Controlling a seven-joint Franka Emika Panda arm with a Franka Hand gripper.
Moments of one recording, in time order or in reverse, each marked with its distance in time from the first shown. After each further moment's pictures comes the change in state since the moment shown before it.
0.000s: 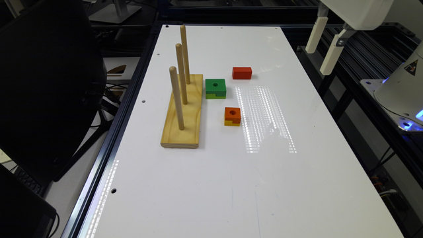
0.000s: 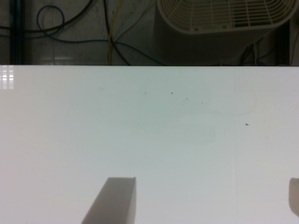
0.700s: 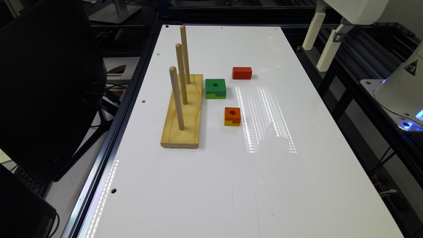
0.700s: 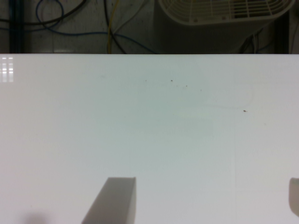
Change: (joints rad) arm -0.005 0.000 0.000 0.020 0.000 0.003 0.000
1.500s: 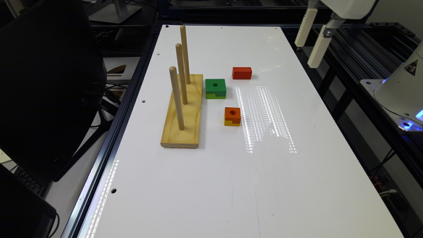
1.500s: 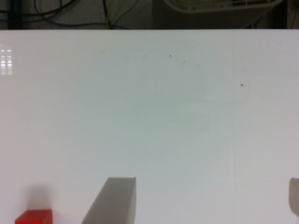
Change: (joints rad) arm -0.016 0.099 0.000 0.087 -0.002 0.026 -0.004
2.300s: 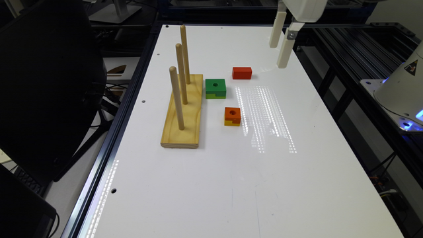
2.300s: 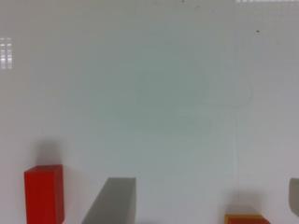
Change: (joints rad) arm -0.053 0.202 0.000 0.149 -0.014 0.041 -0.026
